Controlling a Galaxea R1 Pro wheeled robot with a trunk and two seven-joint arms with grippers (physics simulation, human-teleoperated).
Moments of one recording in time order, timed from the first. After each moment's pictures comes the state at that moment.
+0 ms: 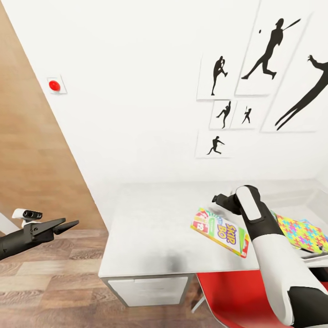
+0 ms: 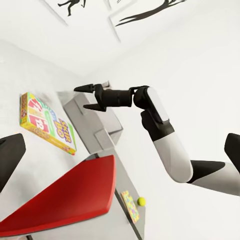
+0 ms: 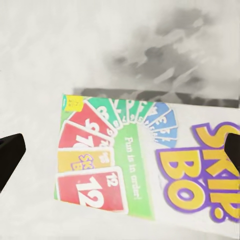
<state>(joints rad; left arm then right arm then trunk) -0.35 0.57 0.20 -1.31 0.81 0.98 -1.32 -0.92 -0.06 -0.04 -0.97 -0.86 0.92 -0.70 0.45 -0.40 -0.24</state>
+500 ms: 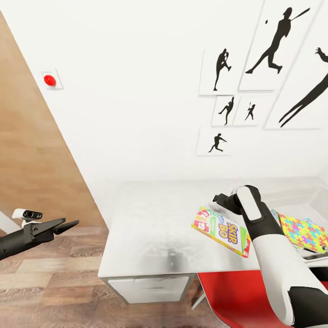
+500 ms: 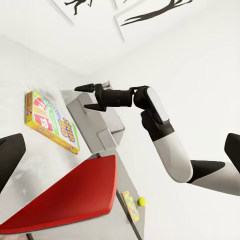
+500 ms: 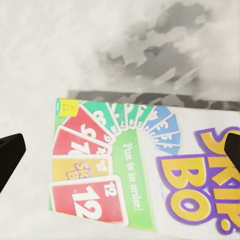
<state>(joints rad) -0.35 0.57 0.20 -1.31 0.81 0.98 -1.32 -0.92 -0.07 -0.04 -0.97 -0.86 0.91 -0.70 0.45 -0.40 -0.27</state>
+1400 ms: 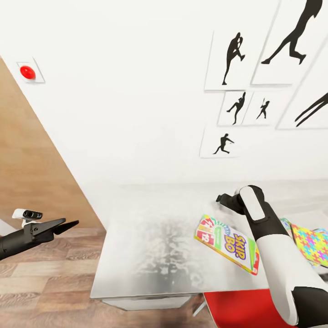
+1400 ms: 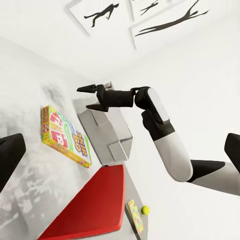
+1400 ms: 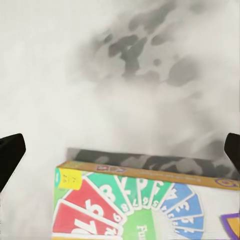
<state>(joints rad) -0.35 0.57 0.20 -1.31 0.81 0.98 -1.32 -0.92 -0.09 -0.04 -0.97 -0.86 0.91 -0.70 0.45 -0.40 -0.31</state>
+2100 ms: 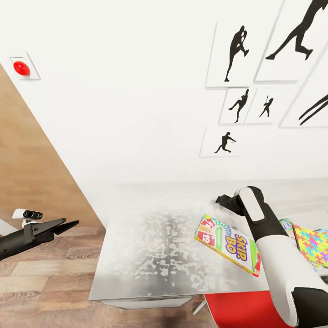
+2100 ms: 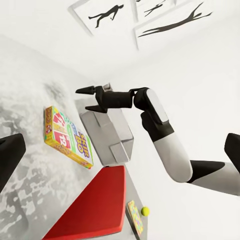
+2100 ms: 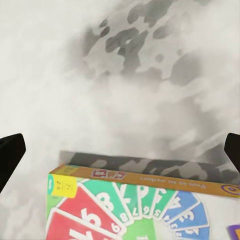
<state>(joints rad) -0.35 0.57 0.20 -1.31 0.81 0.98 -1.32 -0.91 -0.09 -0.04 -0.96 -0.86 0.91 -0.70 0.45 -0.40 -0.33</state>
